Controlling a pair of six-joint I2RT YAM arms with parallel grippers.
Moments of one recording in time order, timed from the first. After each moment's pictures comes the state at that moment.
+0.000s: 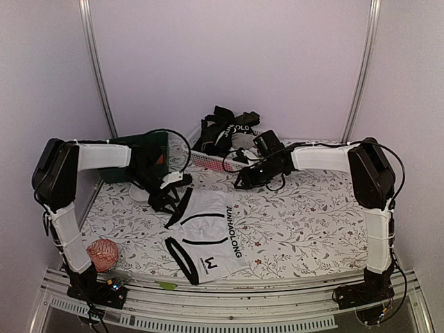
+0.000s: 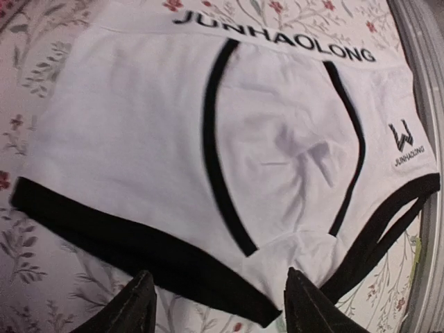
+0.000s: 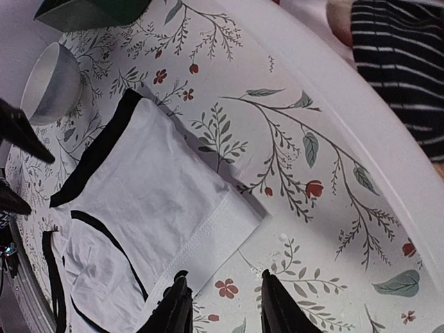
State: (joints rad) left arm -0.39 1.86 1.22 -0.78 0.57 0.98; right arm 0.64 2.12 1.57 -0.37 -0.35 0.23
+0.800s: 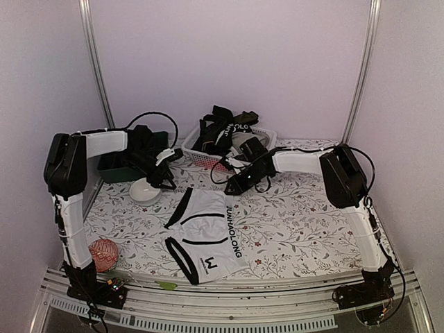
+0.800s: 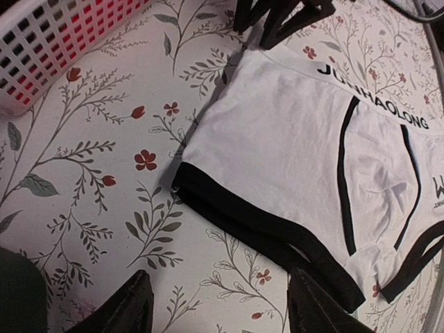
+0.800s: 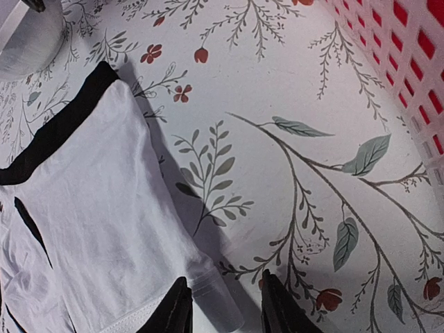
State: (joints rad) left arm -0.22 2.07 1.57 -0.82 0.64 0.88; right arm 0.65 2.42 1.89 -0.45 -0.39 -0.04
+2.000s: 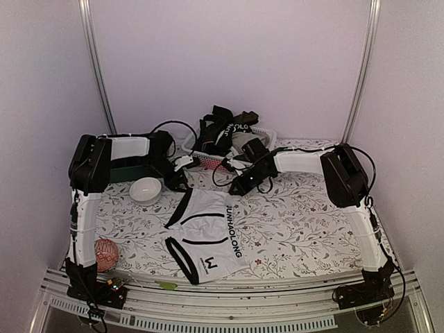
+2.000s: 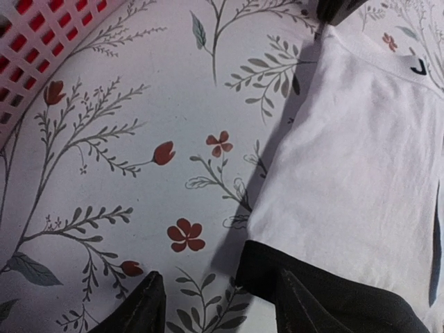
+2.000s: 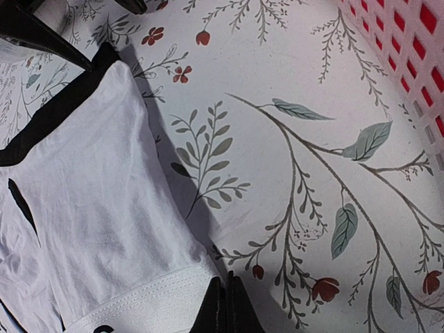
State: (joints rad) left arm -0.32 2.31 1.76 -0.73 0.50 0.85; right arm 0.64 2.42 1.87 -0.46 -0.41 -0.11
